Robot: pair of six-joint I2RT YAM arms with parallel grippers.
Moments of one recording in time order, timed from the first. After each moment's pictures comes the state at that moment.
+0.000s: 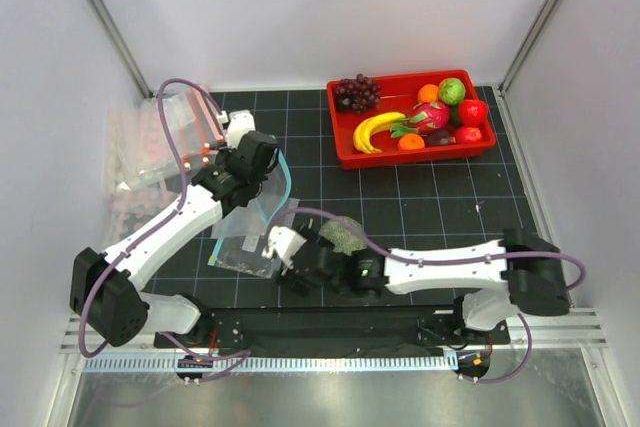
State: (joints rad) left arm -0.61 1.32 1.11 -0.55 -0.70 -0.52; right arm 1.36 1.43 0.92 -0.14 0.41 0.06
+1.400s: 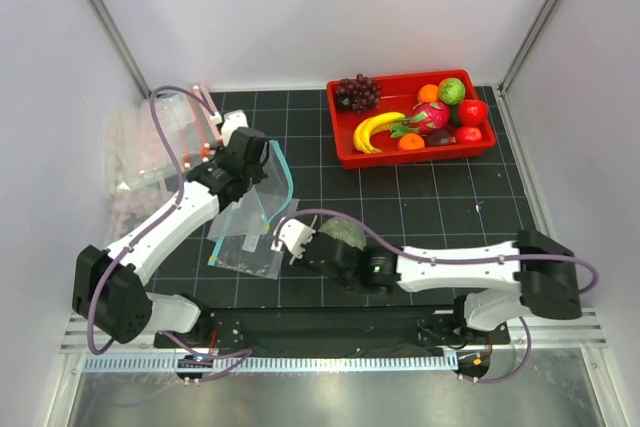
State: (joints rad) left arm -0.51 1.33 1.08 -0.51 -0.50 -0.58; right arm 1.35 1.45 0.89 -0.02 0.49 -0.14
